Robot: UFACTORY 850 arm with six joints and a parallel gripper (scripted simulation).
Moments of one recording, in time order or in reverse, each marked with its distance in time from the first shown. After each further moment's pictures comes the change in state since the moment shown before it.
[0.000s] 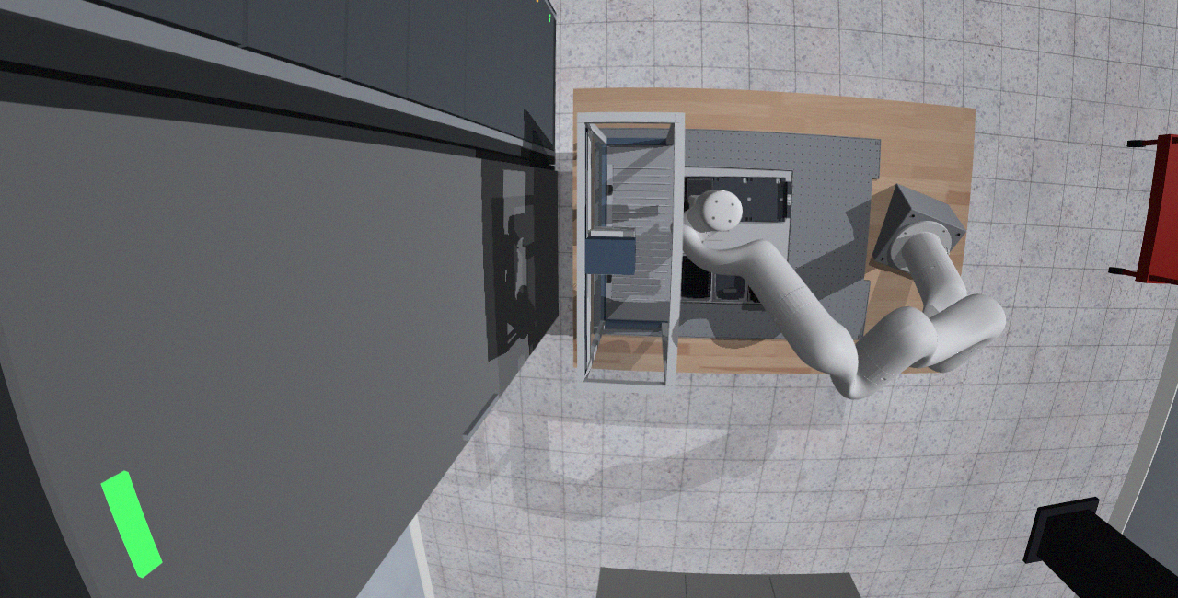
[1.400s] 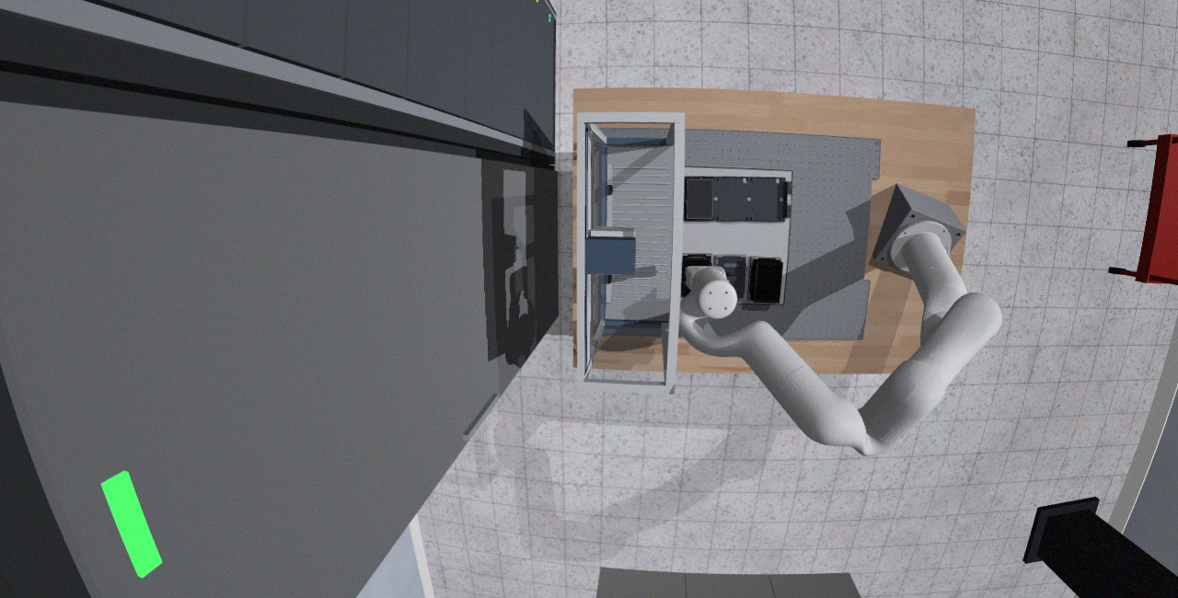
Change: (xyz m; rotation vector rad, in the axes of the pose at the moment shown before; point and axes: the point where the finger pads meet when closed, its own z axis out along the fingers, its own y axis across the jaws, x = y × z) arm 0.186 0.005 -0.001 -0.001 0.001 0.000
